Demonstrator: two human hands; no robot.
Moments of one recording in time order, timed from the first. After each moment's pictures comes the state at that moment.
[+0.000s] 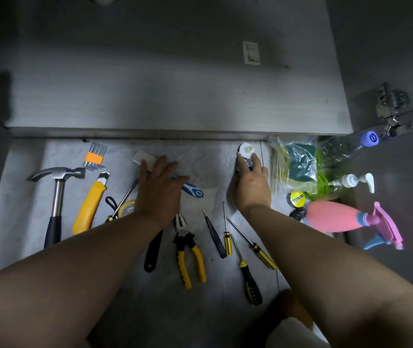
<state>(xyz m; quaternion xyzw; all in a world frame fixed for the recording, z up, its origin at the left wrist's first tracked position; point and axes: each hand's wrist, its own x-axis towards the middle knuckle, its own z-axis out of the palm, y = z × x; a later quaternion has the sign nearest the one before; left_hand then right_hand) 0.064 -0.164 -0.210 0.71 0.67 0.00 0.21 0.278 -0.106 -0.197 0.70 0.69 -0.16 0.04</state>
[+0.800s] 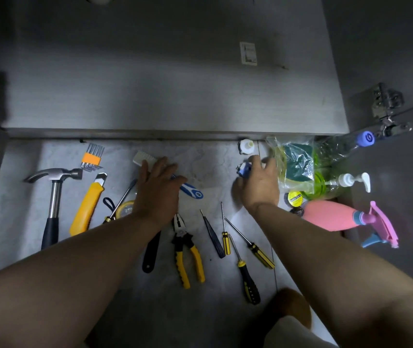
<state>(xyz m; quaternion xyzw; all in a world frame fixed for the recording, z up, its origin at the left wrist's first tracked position) 0.063 -0.165 -0.212 0.71 0.67 0.02 0.23 0.296 -0.101 -0.195 0.74 0.66 -0.14 -0.03</state>
